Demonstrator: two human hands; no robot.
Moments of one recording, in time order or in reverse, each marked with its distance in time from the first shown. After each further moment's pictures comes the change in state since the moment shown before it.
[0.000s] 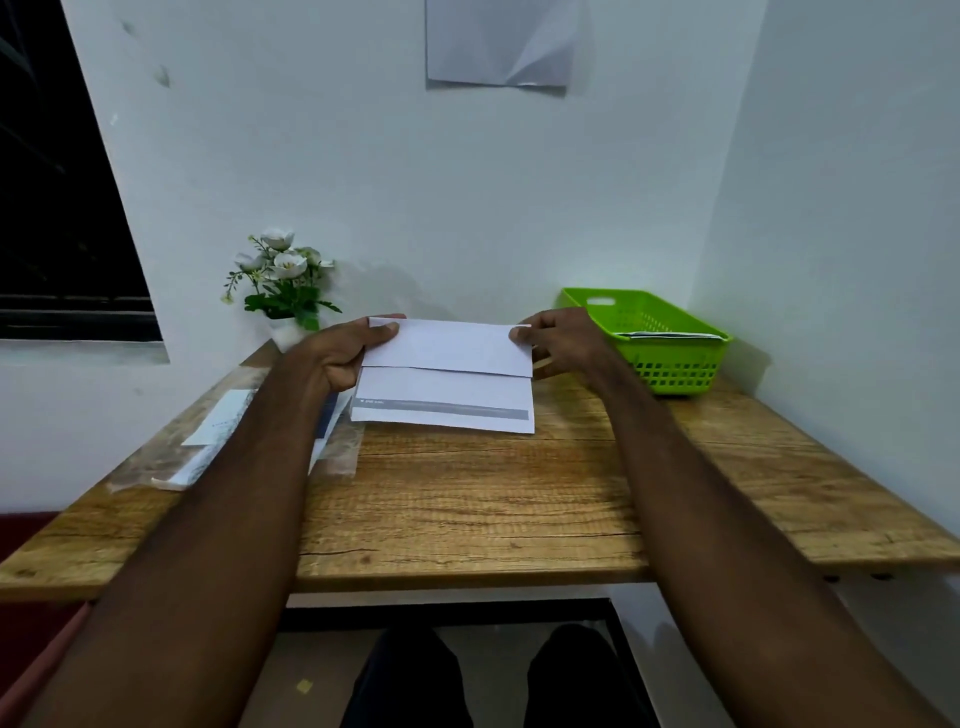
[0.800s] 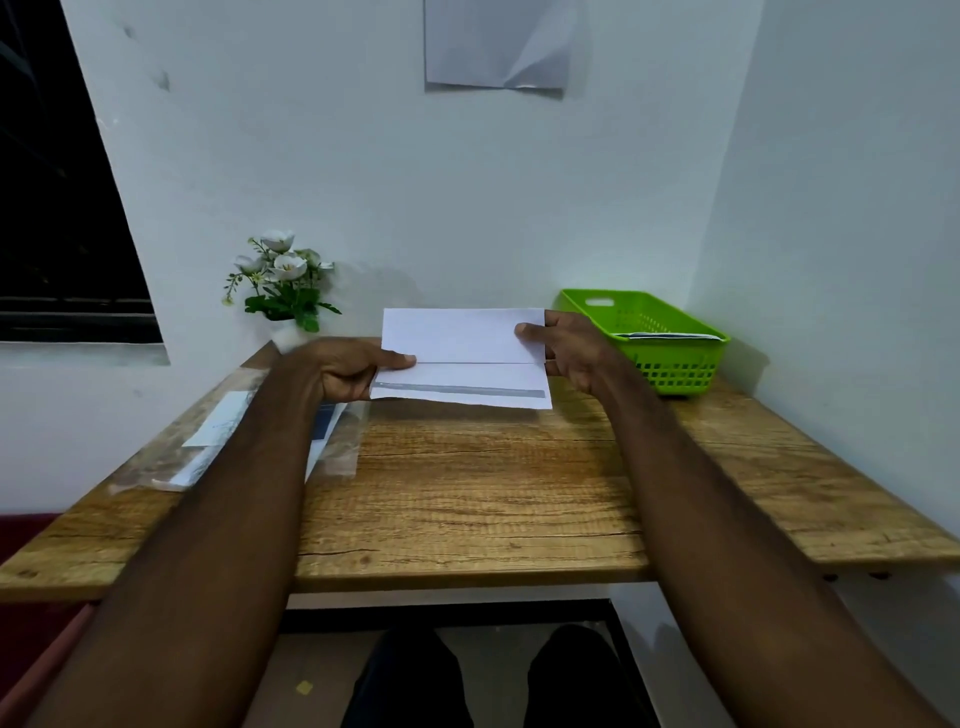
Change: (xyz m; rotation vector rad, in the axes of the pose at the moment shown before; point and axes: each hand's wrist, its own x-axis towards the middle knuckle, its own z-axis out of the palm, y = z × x) left_hand -0.010 -0.001 0.000 0.154 -0.171 -0.247; right_hand 0.007 0.007 -0.001 0.236 -0.024 0.069
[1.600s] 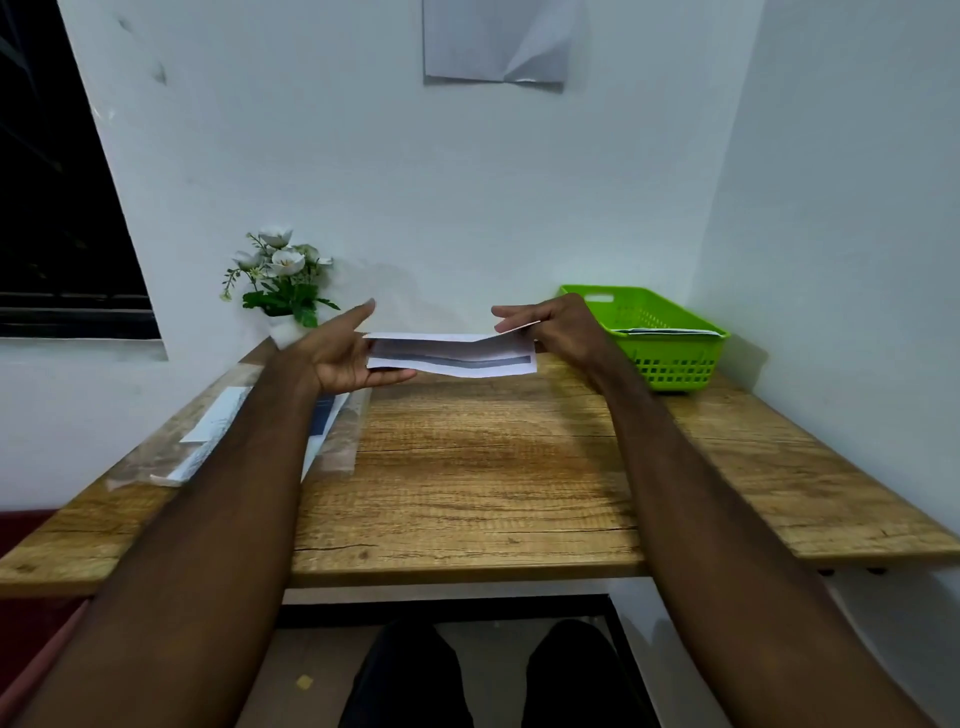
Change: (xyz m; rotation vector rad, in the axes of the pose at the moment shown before) left_hand 0.003 0.002 -0.008 -0.372 -0.016 0.067; right_hand -0.033 -0.024 0.009 -0.322 -0.073 -0.322
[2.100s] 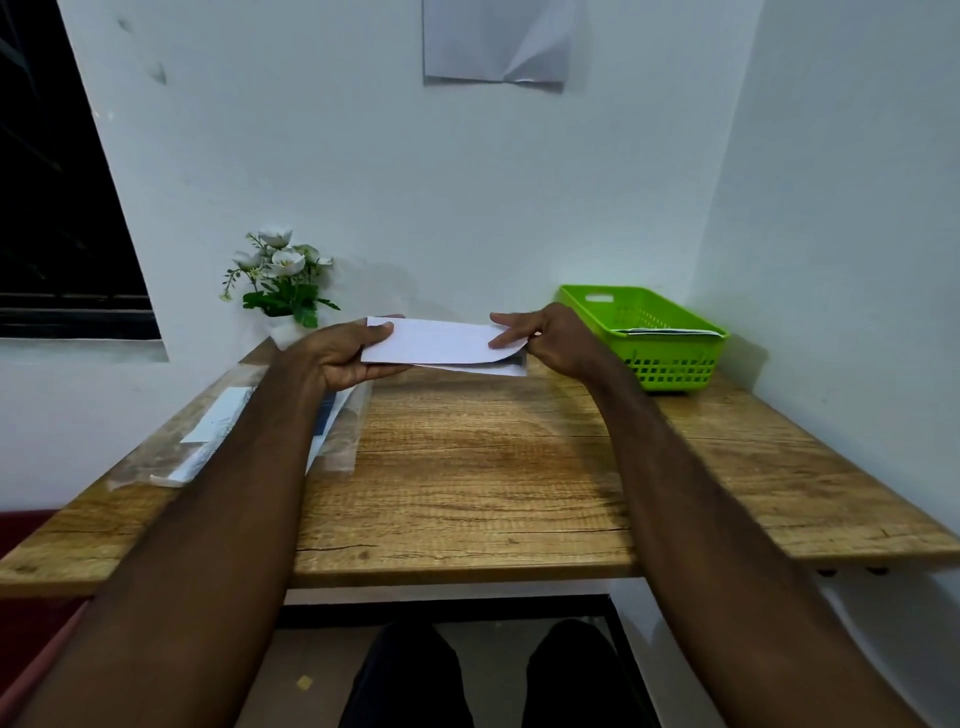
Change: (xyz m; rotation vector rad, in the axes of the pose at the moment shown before) left_hand 0.003 -0.004 0.008 0.095 0.119 0.144; right_hand 0.008 0.010 0.004 -0.332 -0.069 -0.060
